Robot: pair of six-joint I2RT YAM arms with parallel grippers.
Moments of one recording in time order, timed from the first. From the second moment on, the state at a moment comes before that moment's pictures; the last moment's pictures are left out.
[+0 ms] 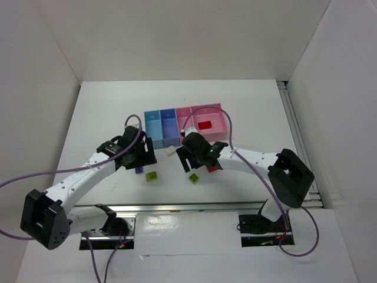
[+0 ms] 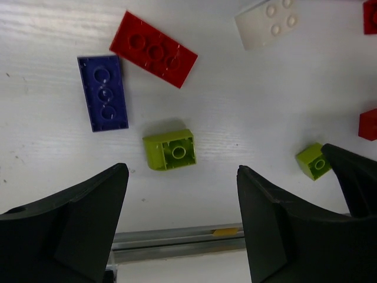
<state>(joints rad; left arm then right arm) -0.46 1.18 0.87 -0.71 -0.10 -0.67 0.89 1.59 1.01 -0.34 0.22 0.36</state>
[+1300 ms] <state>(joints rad) -0.55 1.39 0.70 -0.54 -0.10 -0.83 1.00 1.60 1.12 -0.42 0.36 0.38</state>
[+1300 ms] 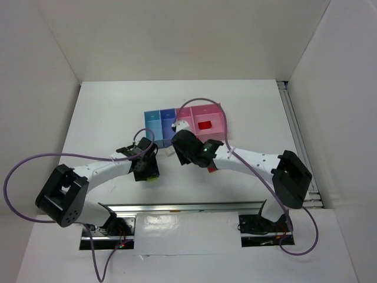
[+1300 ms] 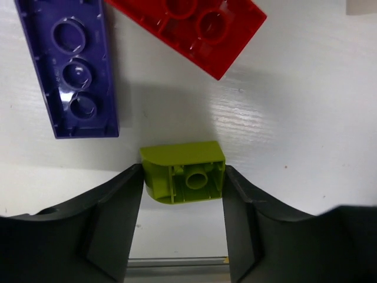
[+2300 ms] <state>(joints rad) -0.55 1.24 1.02 -0.74 -0.15 -0.74 0.77 2.16 1.83 -0.36 0.28 0.24</state>
